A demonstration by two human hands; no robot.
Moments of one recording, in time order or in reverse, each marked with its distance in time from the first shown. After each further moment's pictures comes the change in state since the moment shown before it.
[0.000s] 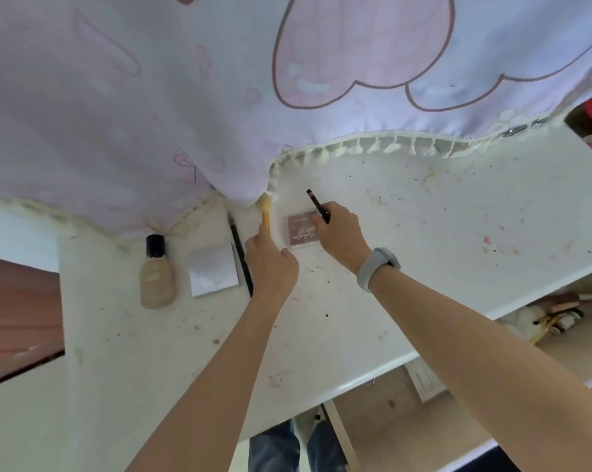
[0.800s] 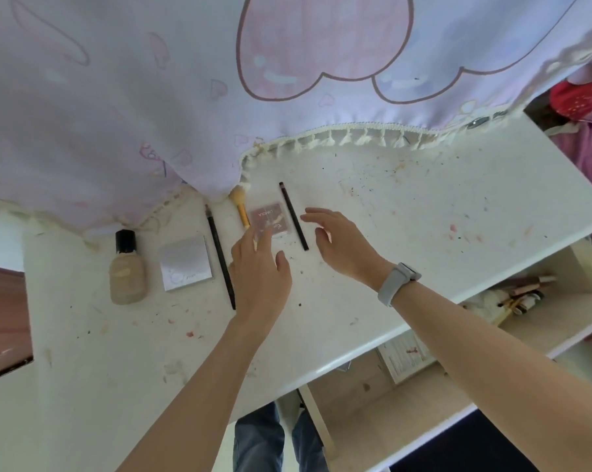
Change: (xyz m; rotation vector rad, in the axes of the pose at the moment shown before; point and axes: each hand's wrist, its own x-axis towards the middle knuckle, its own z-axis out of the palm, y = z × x) left_hand -0.040 -0.003 0.009 0.283 0.088 0.322; right_hand -0.043 0.028 -0.043 -0.110 -0.133 -0.270
